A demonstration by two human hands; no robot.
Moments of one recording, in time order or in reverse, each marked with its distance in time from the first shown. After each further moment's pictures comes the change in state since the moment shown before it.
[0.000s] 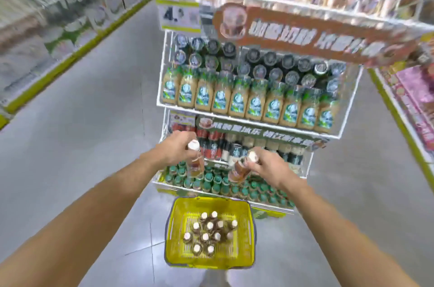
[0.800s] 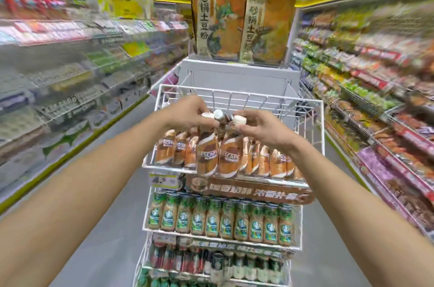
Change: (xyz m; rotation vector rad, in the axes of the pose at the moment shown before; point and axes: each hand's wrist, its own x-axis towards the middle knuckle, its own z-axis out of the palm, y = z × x) left_hand 0.048 0.271 -0.392 0.027 0.264 0.374; right_hand 0.003 -0.201 -0.421 0.348 0.294 -0.414
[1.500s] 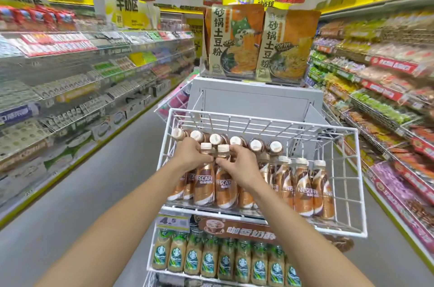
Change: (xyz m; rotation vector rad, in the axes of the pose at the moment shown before) left_hand 0.045 -0.099 0.054 -0.222 0.201 -0.460; right_hand 0.093 0.044 0.113 -0.066 0.281 0.179
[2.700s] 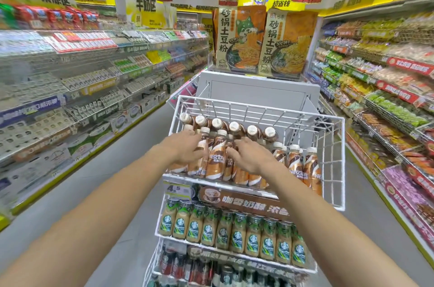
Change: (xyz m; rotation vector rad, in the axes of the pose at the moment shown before) left_hand -0.093 0.017 -0.037 0.824 -0.170 0.253; right_hand -0.043 -0.004 -0.050 -0.694 -0.315 -0.108
